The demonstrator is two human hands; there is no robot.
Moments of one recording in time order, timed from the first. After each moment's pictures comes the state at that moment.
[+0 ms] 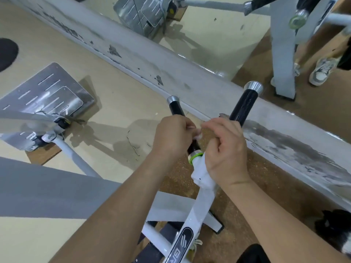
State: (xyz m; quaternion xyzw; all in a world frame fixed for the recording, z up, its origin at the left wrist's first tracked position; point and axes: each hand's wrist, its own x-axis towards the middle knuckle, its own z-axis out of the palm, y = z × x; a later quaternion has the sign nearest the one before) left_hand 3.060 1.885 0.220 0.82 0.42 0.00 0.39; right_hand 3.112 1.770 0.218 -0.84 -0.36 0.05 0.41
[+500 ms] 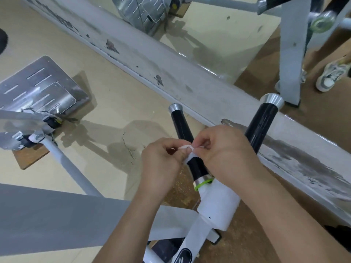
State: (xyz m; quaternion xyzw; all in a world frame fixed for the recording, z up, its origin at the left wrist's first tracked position) left_hand 3.033 1.892 0.197 0.65 0.49 0.14 0.56; right_hand 3.148 1.834 0.254 -0.84 -0.38 0.37 0.10
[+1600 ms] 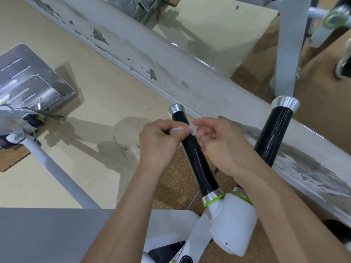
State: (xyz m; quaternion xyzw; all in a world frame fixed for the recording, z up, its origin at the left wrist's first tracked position) left_hand 3.060 1.944 0.166 0.63 0.49 0.17 0.59; right_hand 3.154 1.853 0.204 -0.82 -0.21 0.42 0.33
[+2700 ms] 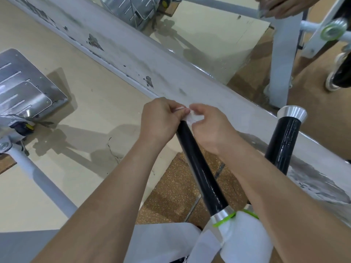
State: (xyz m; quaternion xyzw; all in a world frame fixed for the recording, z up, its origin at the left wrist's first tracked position) left_hand 3.104 2.002 0.153 0.78 0.42 0.12 0.44; right_hand 3.177 1.907 0.186 -0.85 -0.27 0.34 0.29
